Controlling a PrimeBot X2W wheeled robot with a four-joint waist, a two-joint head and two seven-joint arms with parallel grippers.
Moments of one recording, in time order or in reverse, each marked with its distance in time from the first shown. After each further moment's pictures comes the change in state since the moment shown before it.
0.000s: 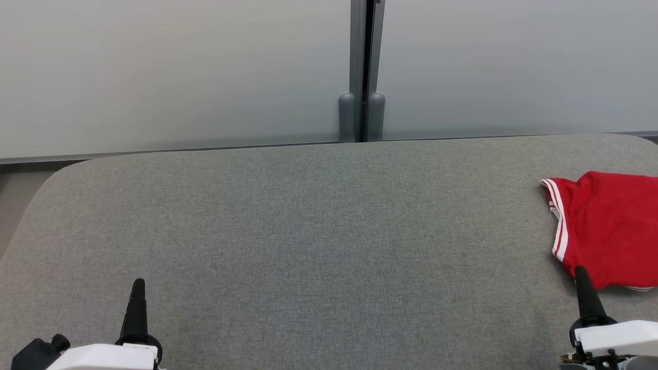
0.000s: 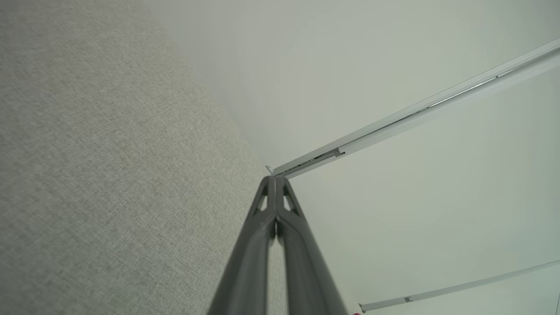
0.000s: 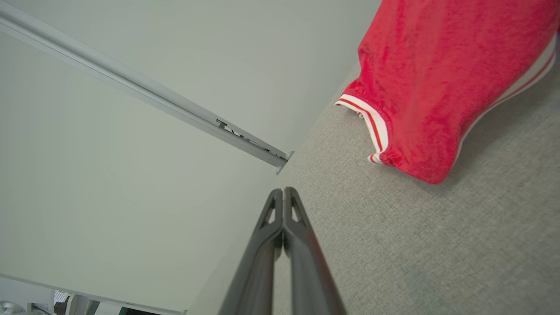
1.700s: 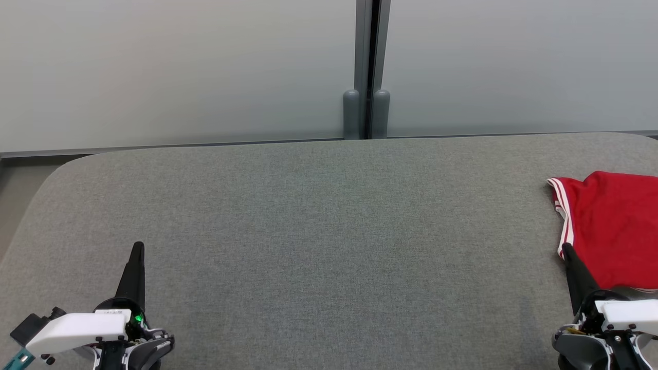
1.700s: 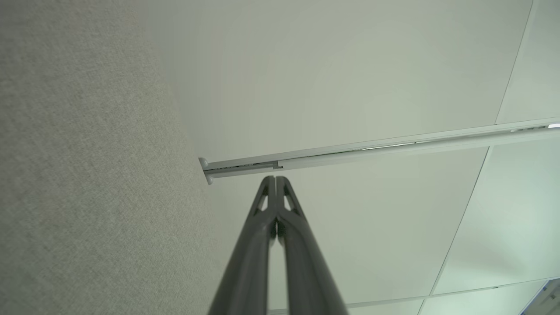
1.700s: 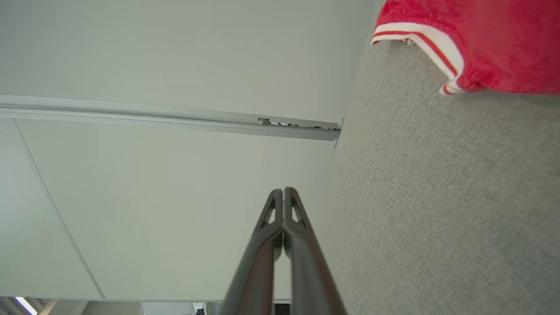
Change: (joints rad) left arm -0.106 0.006 0.016 0.020 -0.388 -0.018 0.112; right arm -0.075 -0.006 0.001 0.027 0.452 0.000 0.111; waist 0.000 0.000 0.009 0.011
